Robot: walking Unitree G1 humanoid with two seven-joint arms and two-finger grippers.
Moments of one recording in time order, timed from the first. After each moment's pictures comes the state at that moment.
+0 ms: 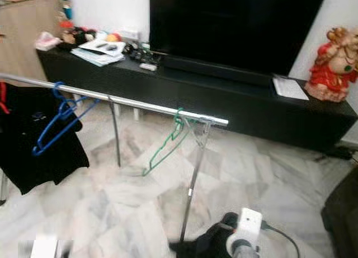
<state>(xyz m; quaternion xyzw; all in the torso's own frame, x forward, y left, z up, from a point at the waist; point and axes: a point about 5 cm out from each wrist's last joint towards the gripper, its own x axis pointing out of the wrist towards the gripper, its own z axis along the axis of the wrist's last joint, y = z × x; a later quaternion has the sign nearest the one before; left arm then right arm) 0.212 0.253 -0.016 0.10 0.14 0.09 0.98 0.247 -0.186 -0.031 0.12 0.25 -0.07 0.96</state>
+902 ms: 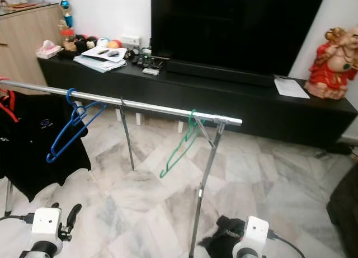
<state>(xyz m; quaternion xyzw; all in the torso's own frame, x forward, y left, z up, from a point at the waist) 0.219 0.232 0.007 0.08 0.08 0.05 0.99 0.227 -0.218 -0.044 0.11 0.27 -0.13 0.95</state>
